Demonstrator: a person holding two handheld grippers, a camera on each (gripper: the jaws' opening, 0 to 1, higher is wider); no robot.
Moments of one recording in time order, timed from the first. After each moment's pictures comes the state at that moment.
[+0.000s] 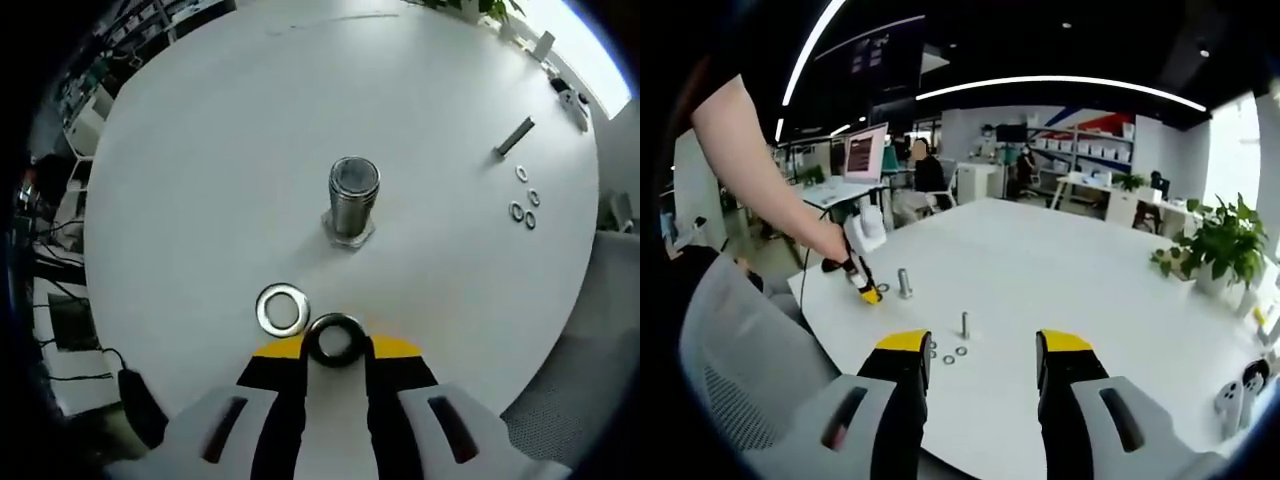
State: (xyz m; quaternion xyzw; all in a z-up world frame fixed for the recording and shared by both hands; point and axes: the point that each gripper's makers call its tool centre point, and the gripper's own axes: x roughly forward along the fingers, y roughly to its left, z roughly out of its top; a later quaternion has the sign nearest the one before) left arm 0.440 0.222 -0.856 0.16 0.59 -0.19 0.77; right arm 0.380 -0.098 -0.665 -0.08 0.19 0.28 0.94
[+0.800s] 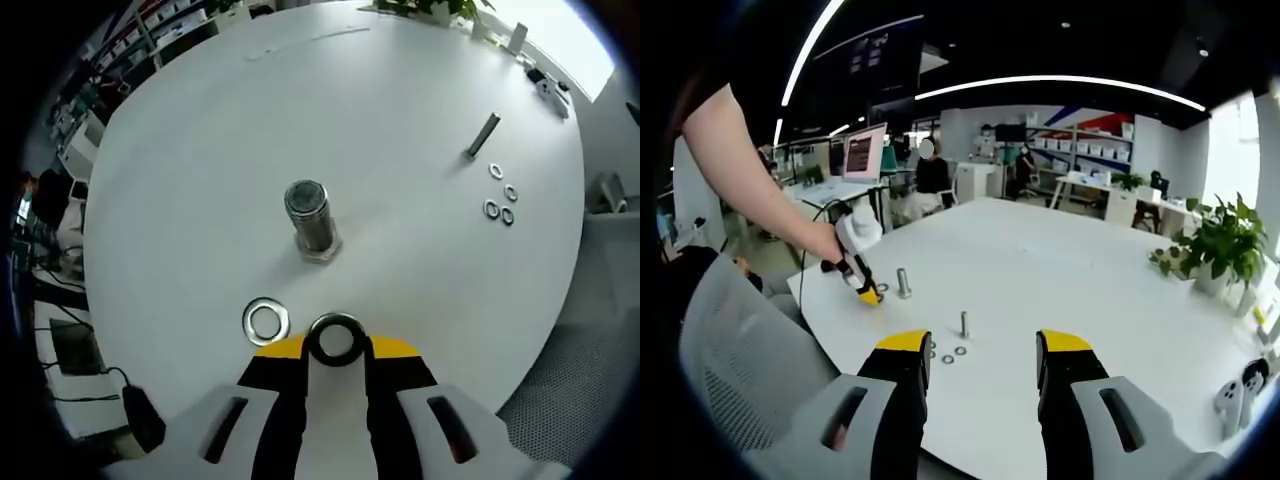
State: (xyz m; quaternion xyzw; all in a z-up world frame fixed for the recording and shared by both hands) left arm 0.445 0.208 -0.843 0.17 0.56 -0.22 0.78; right arm 0.380 -0.098 -0.665 -0.08 0.19 0.28 0.94
